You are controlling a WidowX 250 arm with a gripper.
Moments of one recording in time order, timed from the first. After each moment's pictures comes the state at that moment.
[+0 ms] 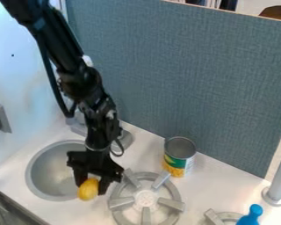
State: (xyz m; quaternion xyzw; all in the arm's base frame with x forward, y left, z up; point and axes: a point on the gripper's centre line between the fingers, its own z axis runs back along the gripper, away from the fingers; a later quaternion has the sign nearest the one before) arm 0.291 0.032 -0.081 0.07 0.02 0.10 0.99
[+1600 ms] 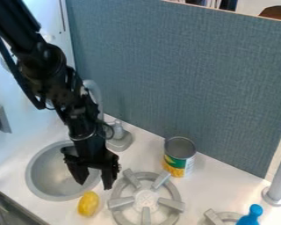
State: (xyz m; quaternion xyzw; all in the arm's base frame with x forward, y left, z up) arm 0.281 0.012 -0.034 -0.07 -0.04 0.06 1.00
